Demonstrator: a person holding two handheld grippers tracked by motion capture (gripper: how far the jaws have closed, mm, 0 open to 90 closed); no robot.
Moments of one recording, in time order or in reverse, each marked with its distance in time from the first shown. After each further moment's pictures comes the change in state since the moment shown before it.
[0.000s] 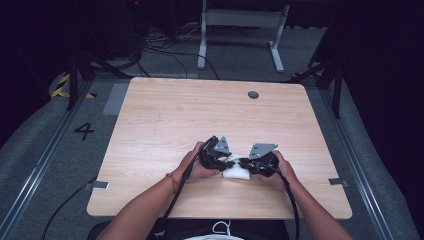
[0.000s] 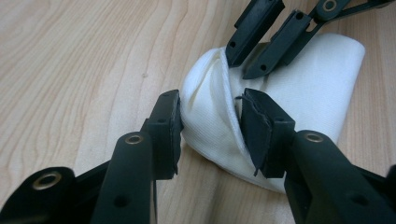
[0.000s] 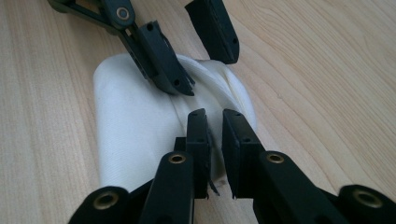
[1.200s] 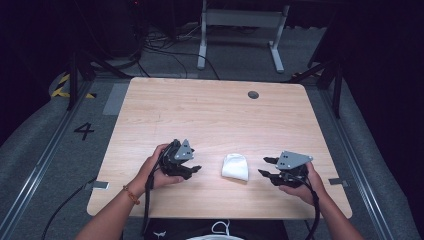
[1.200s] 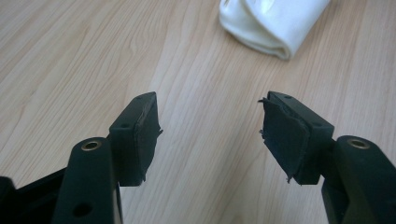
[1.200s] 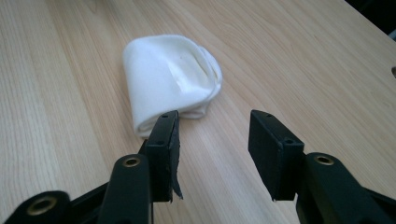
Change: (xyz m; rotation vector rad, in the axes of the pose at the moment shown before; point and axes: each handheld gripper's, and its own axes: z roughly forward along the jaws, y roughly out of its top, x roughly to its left) left arm -0.020 -0.053 -0.113 0.064 0.219 0.003; right arm 0.014 -0.025 -0.082 -0.074 -0.114 -0.018
